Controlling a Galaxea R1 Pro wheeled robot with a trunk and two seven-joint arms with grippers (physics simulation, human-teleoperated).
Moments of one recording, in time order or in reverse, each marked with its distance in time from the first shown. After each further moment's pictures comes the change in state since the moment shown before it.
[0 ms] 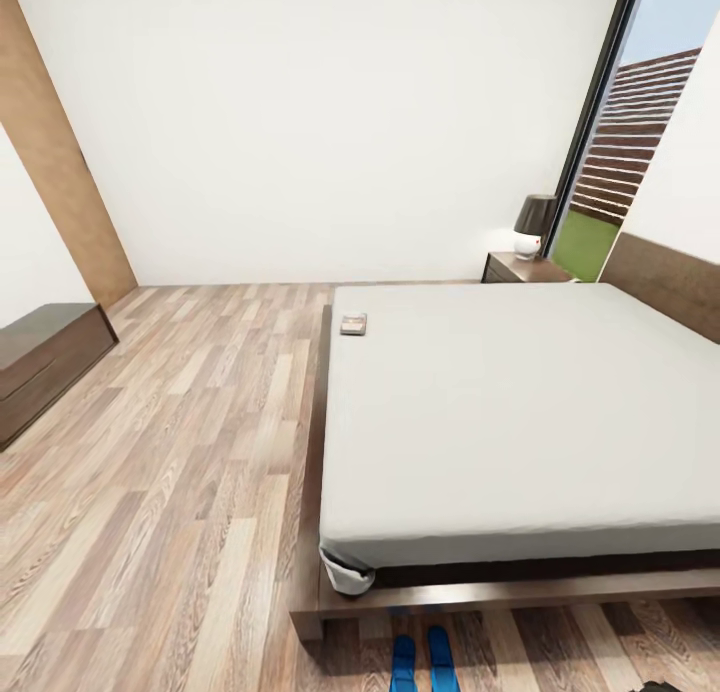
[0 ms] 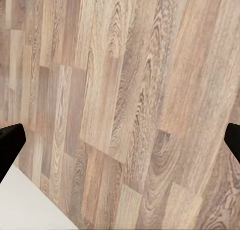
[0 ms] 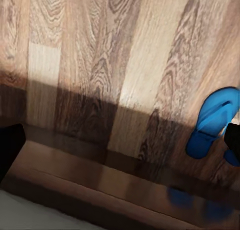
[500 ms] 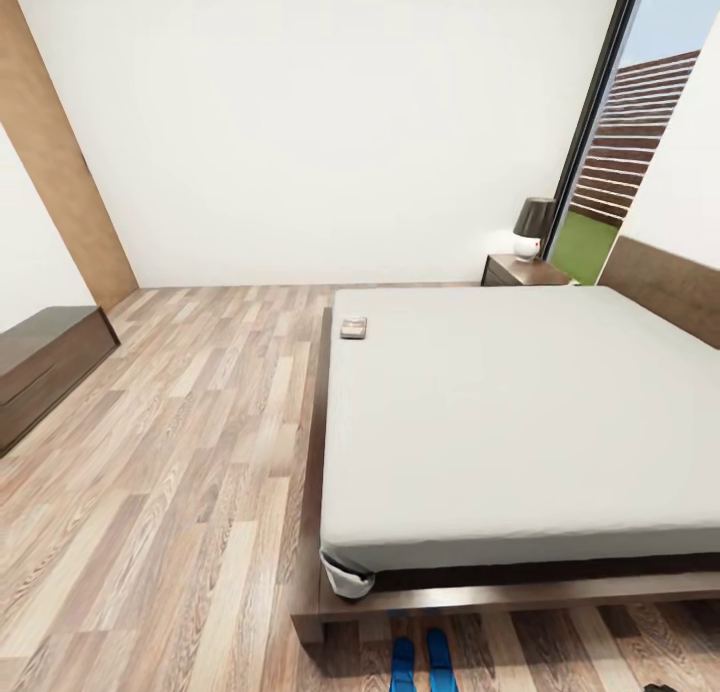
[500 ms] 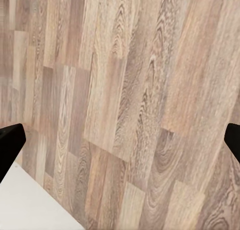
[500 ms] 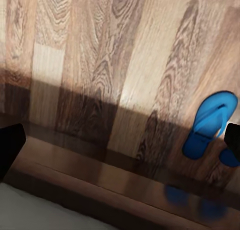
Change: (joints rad) left arm 0.000 0.000 0.000 0.000 -0.001 0.000 0.000; right arm 0.006 0.002 0.004 0.001 0.022 -0.001 -0.002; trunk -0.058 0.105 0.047
